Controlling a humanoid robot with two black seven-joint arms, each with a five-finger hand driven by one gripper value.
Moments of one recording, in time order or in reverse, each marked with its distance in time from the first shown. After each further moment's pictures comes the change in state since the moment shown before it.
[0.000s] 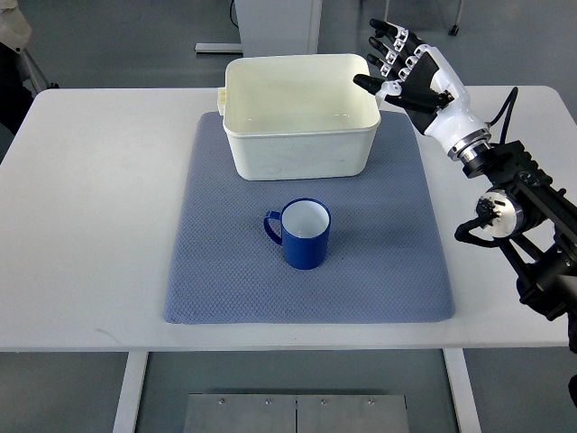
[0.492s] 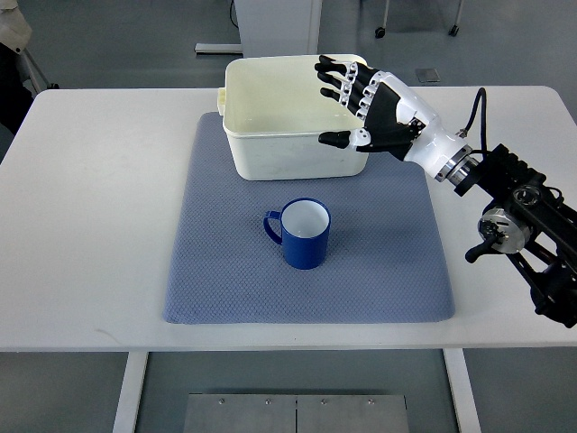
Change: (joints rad) left arm 0.000 0.000 0.000 0.000 0.000 0.000 0.000; right arm -0.006 -0.067 -0.118 0.105 -0.122 0.154 0.007
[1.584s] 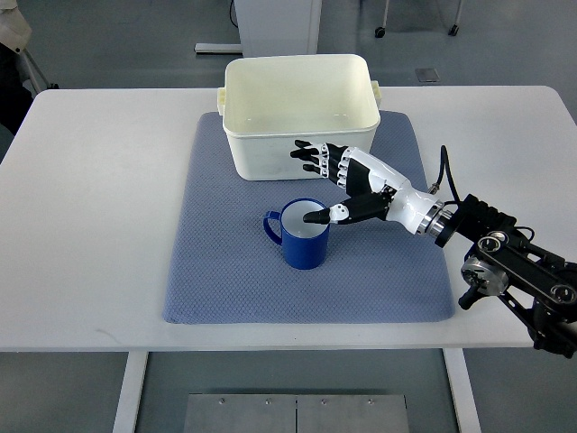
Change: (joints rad) left arm 0.000 0.000 0.000 0.000 0.000 0.000 0.000; right arm -0.040 0.011 -0.198 -0.110 -0.065 0.003 0.108
